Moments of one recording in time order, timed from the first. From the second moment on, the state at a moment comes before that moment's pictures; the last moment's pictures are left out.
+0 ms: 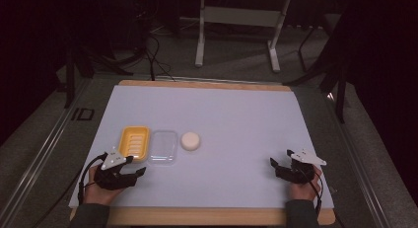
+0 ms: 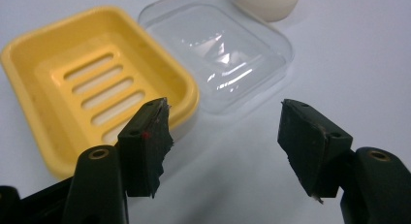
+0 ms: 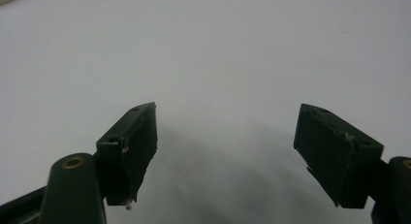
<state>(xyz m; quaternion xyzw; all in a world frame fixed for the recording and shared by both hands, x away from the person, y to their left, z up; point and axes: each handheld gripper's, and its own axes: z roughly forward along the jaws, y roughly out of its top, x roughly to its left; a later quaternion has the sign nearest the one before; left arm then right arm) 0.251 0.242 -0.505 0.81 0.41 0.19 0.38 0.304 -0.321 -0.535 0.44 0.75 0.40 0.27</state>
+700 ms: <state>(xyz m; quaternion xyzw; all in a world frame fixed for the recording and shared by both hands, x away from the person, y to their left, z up) 0.277 0.223 -0.485 0.82 0.38 0.20 0.37 0.303 -0.325 -0.534 0.43 0.75 0.42 0.26</state>
